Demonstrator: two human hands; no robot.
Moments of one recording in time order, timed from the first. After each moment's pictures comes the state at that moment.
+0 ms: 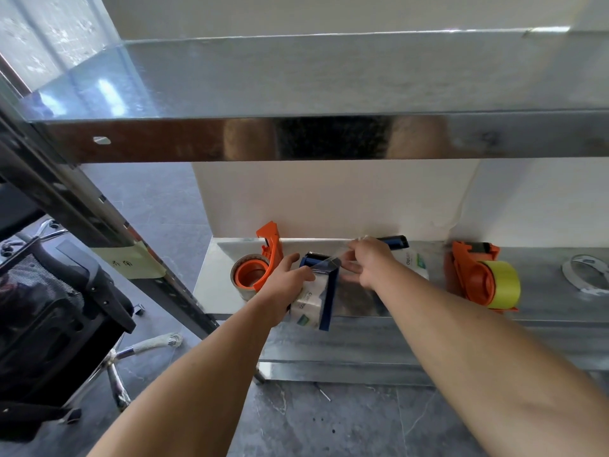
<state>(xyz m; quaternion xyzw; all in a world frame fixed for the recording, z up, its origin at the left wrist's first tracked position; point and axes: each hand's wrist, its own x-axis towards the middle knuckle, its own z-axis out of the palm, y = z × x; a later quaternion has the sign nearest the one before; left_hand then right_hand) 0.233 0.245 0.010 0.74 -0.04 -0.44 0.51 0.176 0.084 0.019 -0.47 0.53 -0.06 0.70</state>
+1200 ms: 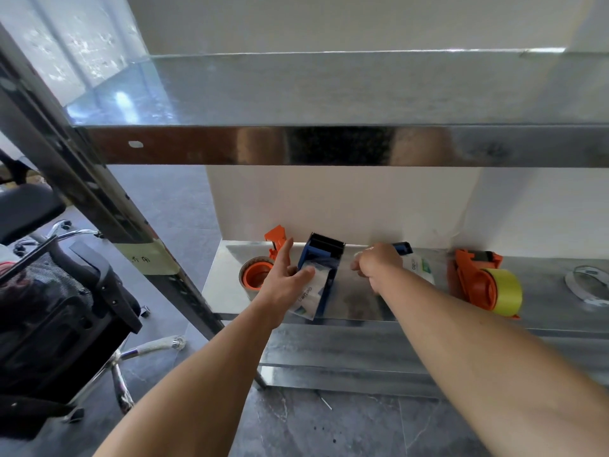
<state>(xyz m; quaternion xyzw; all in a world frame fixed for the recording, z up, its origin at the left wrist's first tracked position) 0.224 0.262 0.028 0.71 -0.09 -0.37 0.59 0.174 0.075 0.005 -0.69 0.53 -0.06 0.48</state>
